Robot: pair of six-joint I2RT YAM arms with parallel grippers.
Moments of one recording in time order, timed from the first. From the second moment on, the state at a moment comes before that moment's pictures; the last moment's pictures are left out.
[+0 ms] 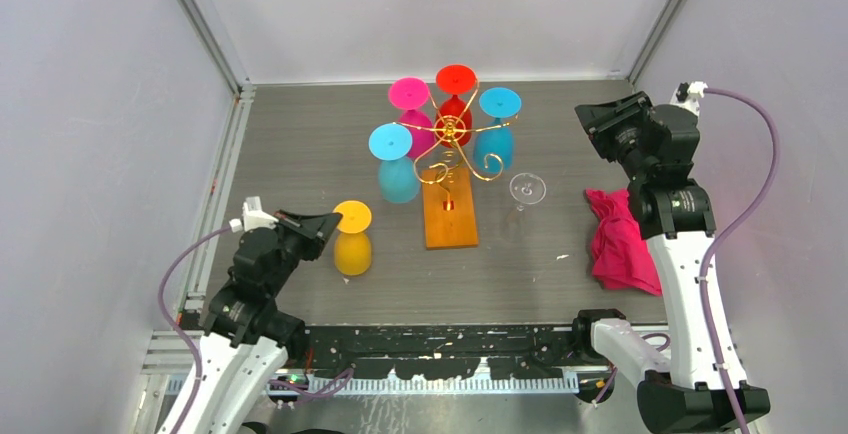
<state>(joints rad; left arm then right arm) -0.35 0.35 0.47 -0.42 -0.05 -1.30 0.02 0.95 1.21 -0.49 -0.02 0.94</state>
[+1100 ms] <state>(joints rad) -0.35 0.45 0.74 -0.53 0.29 -1.25 0.02 0.85 1.20 -0.52 -0.02 0.95</state>
